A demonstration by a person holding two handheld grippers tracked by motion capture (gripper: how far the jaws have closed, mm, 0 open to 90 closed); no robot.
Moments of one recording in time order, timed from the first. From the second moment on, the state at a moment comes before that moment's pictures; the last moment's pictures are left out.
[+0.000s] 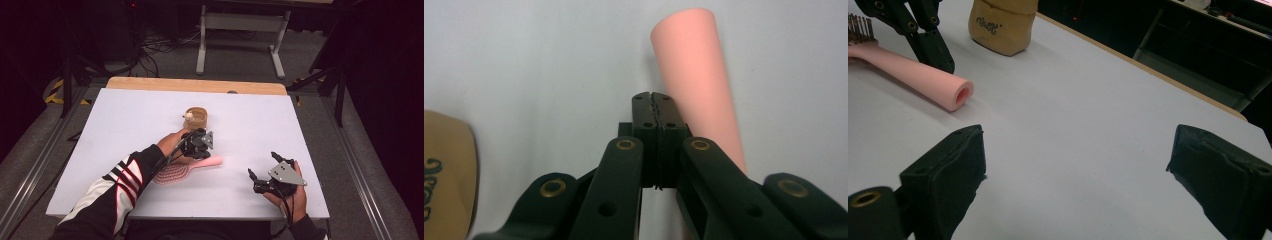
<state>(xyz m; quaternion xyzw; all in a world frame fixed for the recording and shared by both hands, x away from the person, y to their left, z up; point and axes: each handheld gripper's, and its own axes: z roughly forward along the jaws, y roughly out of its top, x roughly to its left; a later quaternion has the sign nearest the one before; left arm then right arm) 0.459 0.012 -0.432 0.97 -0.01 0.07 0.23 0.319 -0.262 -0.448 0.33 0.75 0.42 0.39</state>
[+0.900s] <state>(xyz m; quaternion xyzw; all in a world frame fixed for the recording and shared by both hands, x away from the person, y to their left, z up) 0.408 -0.012 -0.429 0.97 -0.10 0.06 0.22 0.320 -0.261 -0.450 0.33 0.75 0.41 0.39</state>
